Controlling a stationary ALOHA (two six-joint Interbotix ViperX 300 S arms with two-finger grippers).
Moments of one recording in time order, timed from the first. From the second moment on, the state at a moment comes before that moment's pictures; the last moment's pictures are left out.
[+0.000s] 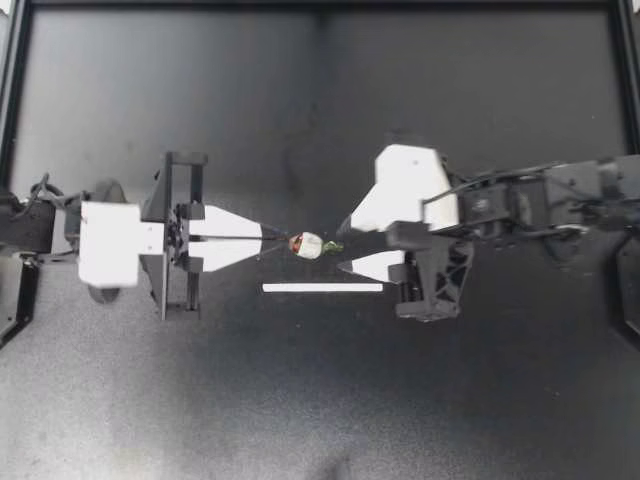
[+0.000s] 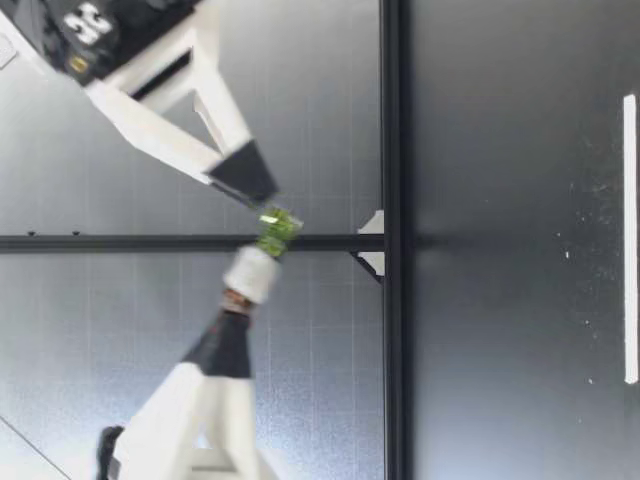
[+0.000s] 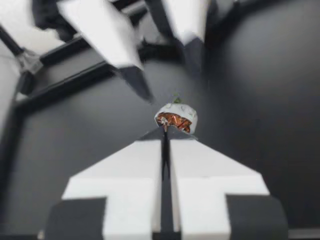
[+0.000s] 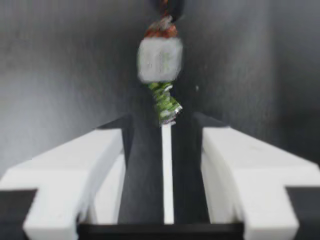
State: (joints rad) left arm 0.02 -0.25 0.95 0.01 -0.47 0.56; right arm -0.06 -0.22 0.65 -0.01 0.19 0.04
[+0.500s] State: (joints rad) left arm -0.01 -0.25 0.91 0.05 -0.53 1.68; right arm -0.12 -0.28 0.83 -0.08 -0.41 0.44
